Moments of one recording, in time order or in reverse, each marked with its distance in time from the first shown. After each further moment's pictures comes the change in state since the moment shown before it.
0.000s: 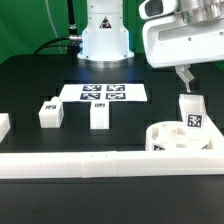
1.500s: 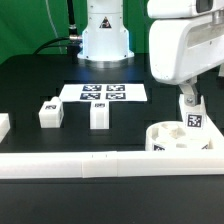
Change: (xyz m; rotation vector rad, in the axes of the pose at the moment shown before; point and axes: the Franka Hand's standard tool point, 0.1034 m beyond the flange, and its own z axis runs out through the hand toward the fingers) arm 0.014 0.014 0.005 -0.112 -0.049 -1.274
